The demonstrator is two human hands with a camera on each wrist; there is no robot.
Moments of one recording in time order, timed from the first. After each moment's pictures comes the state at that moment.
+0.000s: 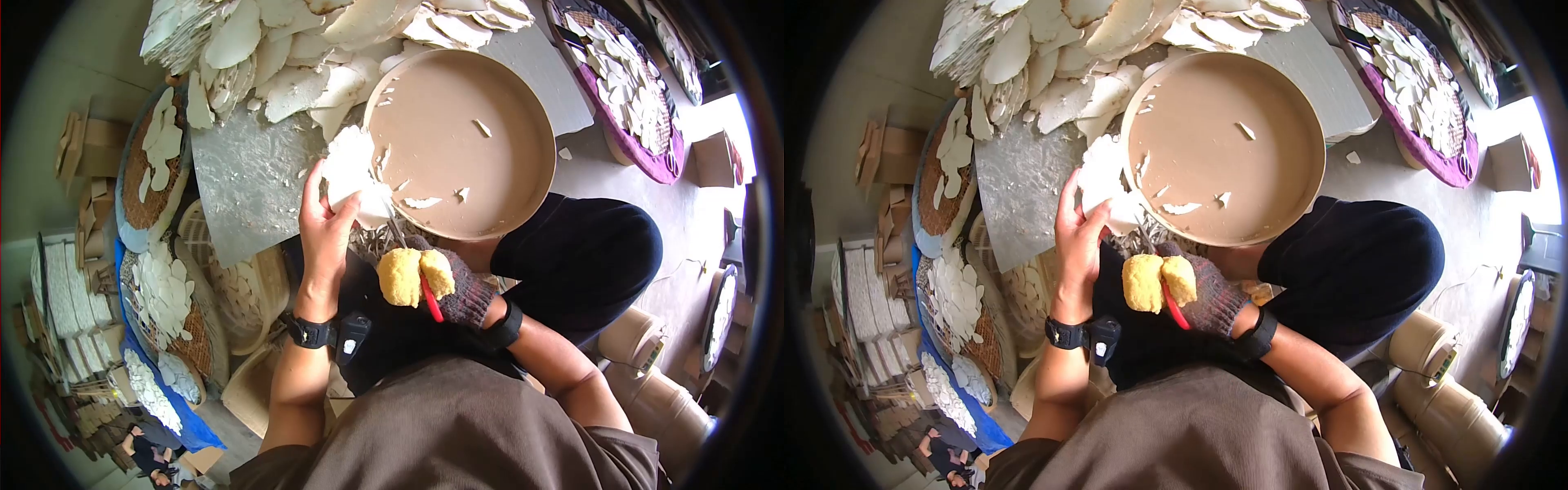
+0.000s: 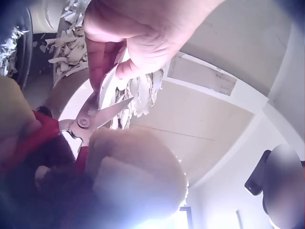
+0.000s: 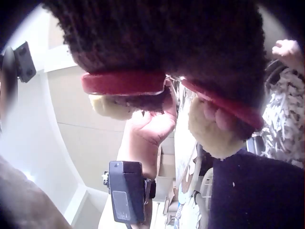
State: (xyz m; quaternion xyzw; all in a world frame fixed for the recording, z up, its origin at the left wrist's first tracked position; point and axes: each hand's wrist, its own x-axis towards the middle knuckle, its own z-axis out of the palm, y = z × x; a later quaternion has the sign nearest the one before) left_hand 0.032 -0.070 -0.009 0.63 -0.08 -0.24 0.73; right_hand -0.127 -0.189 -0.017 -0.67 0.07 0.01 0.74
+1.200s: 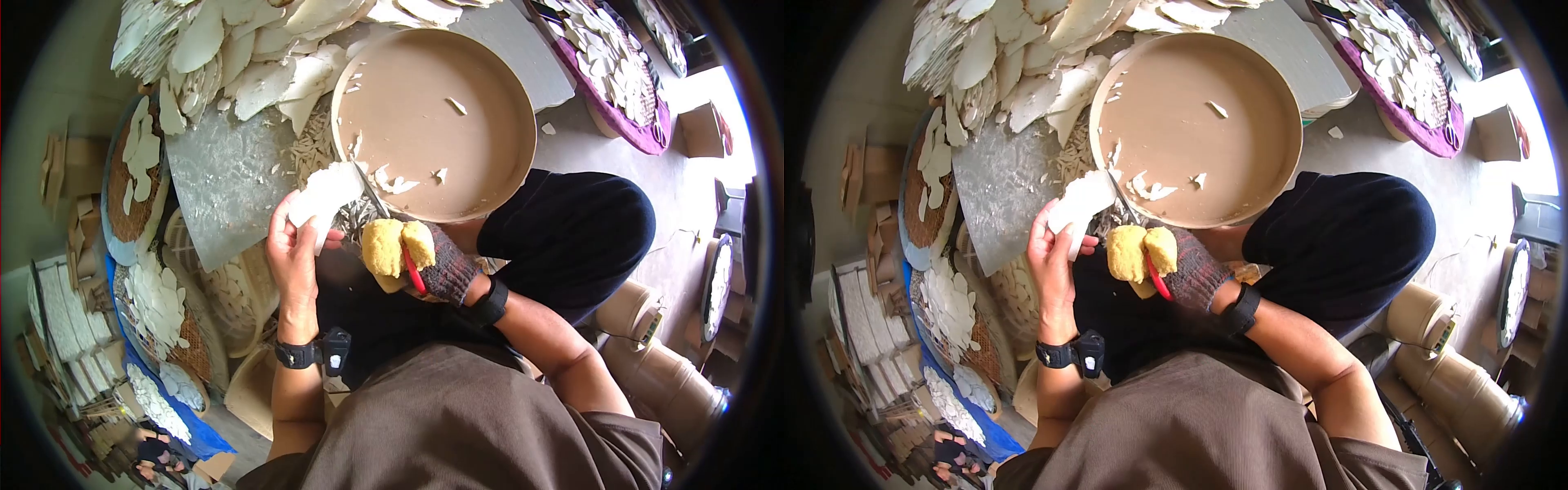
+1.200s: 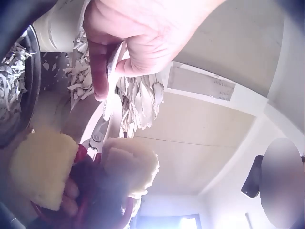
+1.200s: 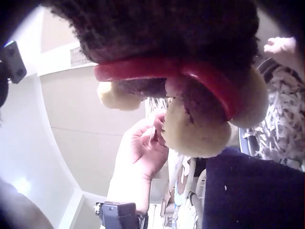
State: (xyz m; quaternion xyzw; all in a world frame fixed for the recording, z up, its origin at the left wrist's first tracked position) left_hand 0.012 -0.035 -0.006 0.68 -0.07 -0.24 0.69; right_hand -0.125 -0.192 -0.037 -0.69 0.08 -0.05 0.72
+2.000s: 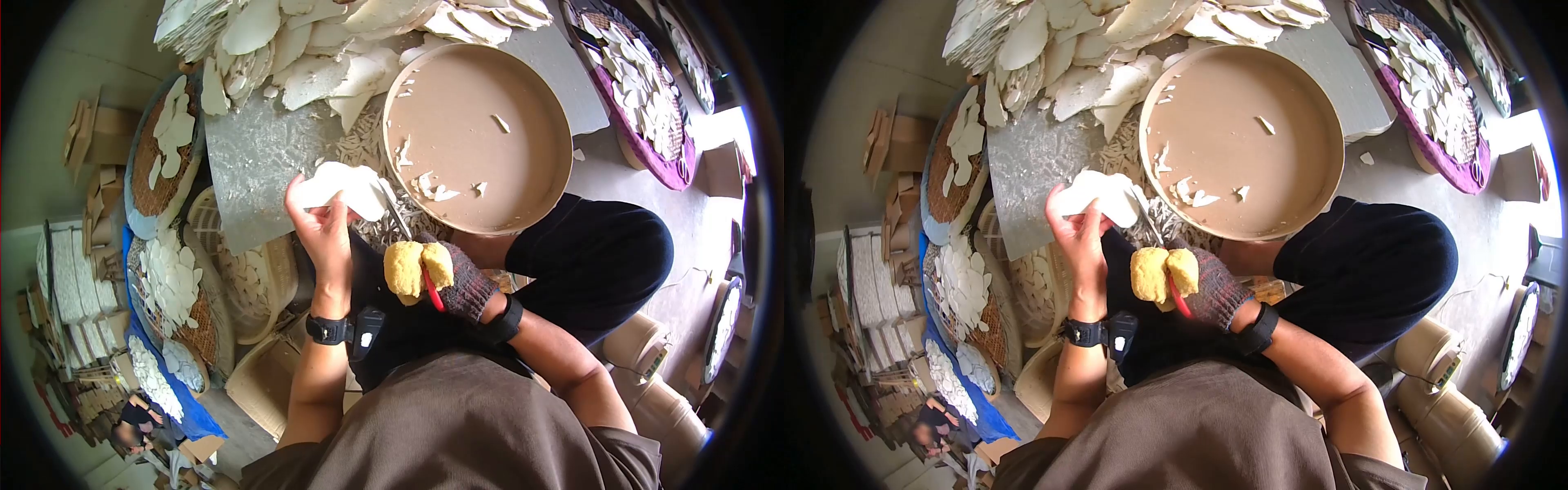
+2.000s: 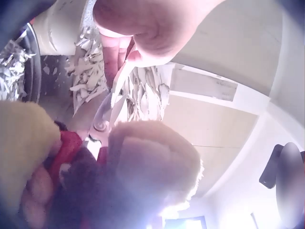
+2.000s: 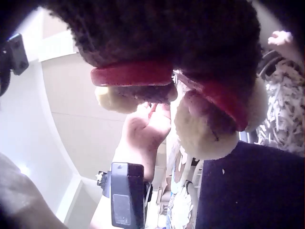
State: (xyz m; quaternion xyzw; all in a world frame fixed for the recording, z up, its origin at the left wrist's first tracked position) left_hand 0.026 -0.045 -0.025 0.66 -0.06 -0.11 0.75; right_hand -0.122 -0.173 -0.054 -0.73 0.08 0.03 0.68
